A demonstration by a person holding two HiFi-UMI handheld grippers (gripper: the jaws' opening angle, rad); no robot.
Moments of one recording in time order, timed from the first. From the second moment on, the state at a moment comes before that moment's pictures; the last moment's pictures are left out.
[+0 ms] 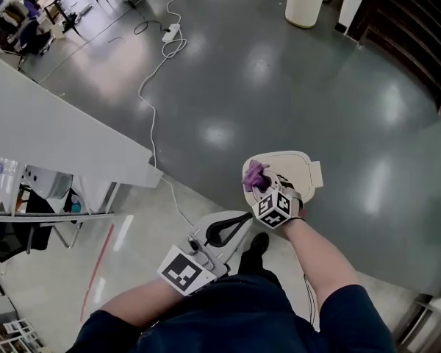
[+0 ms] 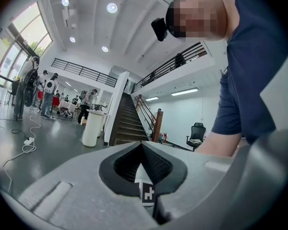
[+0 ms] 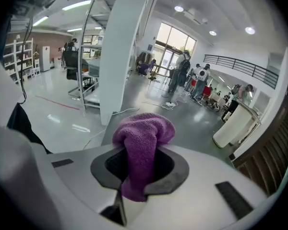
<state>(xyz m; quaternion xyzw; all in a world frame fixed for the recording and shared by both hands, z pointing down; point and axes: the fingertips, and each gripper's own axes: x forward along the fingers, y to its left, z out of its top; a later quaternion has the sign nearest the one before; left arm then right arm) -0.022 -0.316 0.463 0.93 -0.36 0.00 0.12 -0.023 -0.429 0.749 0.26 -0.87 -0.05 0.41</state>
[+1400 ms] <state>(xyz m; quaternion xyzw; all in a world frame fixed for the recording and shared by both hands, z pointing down) 0.041 -0.324 0.485 0.94 -0.32 0.04 0.12 0.231 -0.503 0.849 0.35 -0.72 0.00 0.60</state>
